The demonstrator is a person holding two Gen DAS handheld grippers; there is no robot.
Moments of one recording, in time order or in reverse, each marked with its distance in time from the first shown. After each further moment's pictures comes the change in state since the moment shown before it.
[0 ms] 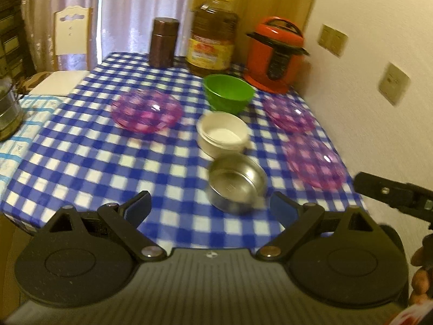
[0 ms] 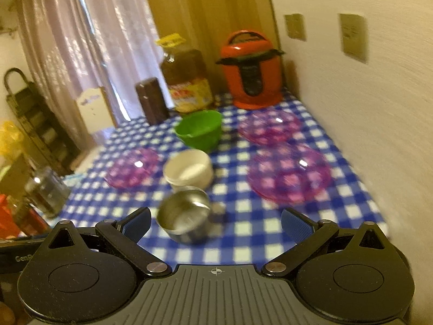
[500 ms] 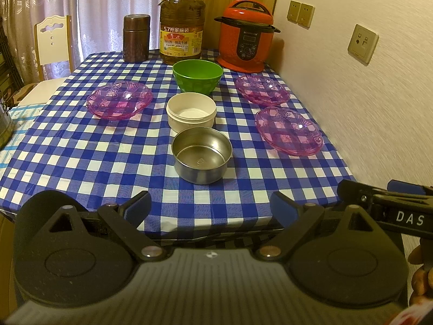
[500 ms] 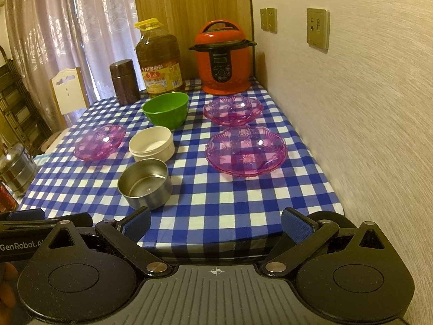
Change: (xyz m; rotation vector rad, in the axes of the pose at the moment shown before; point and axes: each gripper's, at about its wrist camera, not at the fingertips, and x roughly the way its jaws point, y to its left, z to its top) left arm -0.016 -0.064 -0.047 0.109 0.030 -0.028; right arm -0.033 -0.025 -0.041 -0.059 0.045 -0.173
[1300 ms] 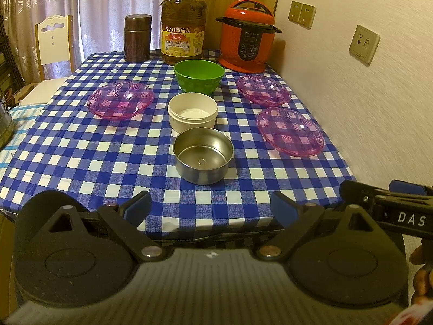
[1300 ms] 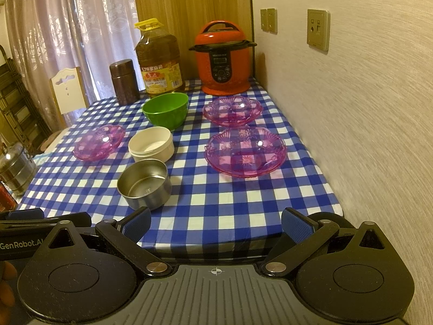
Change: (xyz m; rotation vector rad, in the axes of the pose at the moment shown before) left arm 0.000 0.001 0.000 -0.001 0.001 -0.001; right arm 0.001 0.002 0.000 -0.003 0.001 -0.002
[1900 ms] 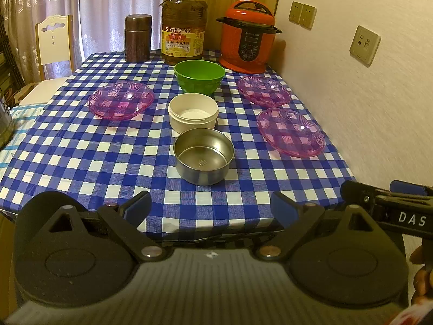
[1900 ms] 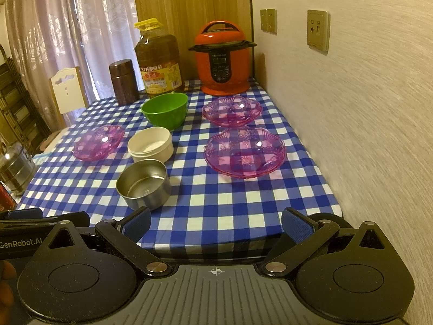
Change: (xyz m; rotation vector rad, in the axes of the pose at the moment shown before) left arm 0.000 -0.001 0.001 -0.001 -0.003 0.000; right arm 0.000 -0.001 0.001 0.001 0.001 0.000
